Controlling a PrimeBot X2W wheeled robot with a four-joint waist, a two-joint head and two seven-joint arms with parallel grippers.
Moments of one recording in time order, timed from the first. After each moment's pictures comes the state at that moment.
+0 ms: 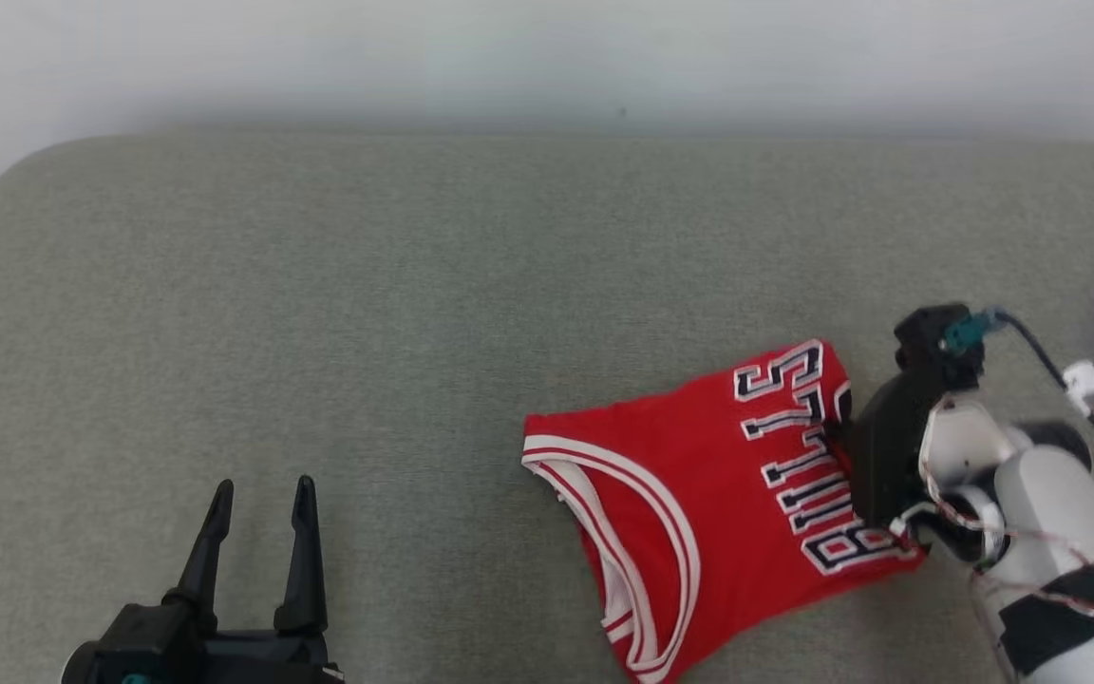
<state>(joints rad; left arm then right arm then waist) -0.06 0.05 -0.02 0.14 -0.23 -0.12 -0.26 -0.50 -0.23 0.15 0.45 0.37 0.13 0.76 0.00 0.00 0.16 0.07</state>
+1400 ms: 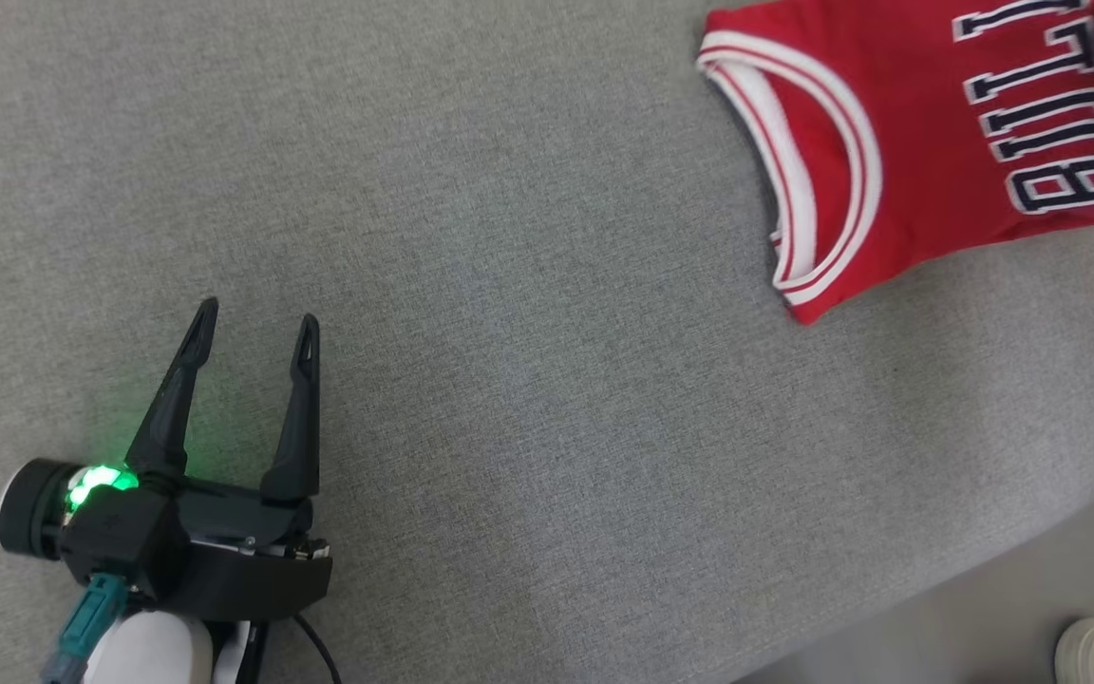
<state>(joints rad) -0.26 0.16 -0.11 -0.02 -0.15 -0.13 -0.26 -0.94 -0.48 0.09 0.32 0.32 0.13 0.74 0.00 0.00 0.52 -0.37</state>
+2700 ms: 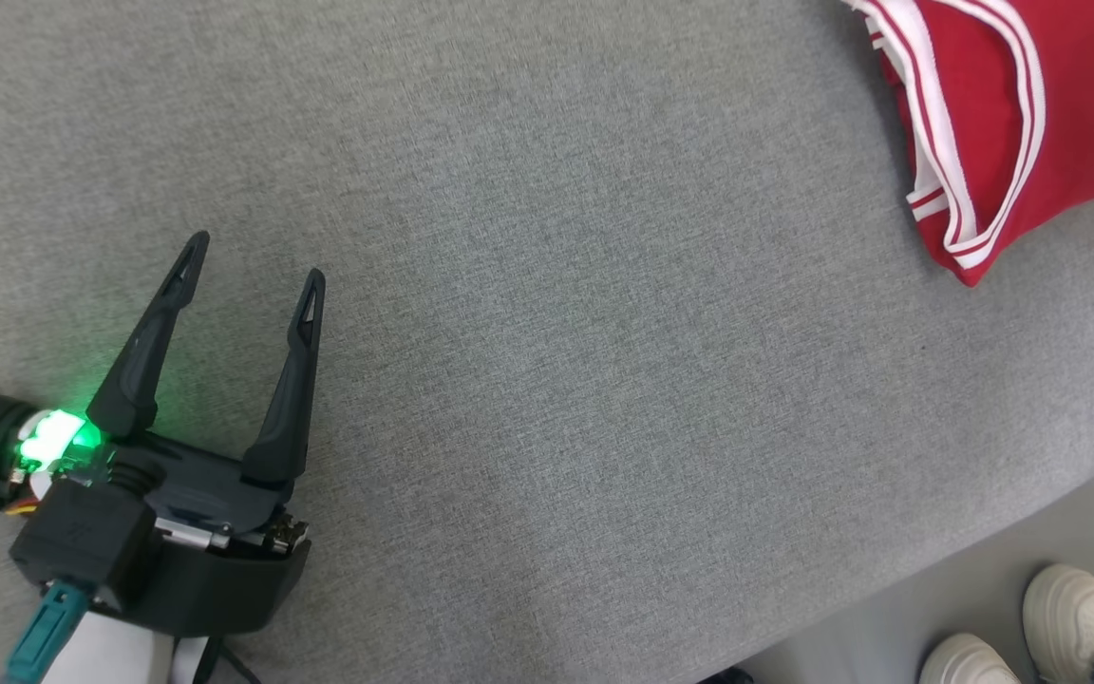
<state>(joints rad) -0.31 0.30 -0.17 -0.18 -0.13 -0.12 -0.18 -1.01 -0.47 -0.15 0.77 -0.06 0.13 0.03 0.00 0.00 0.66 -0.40</state>
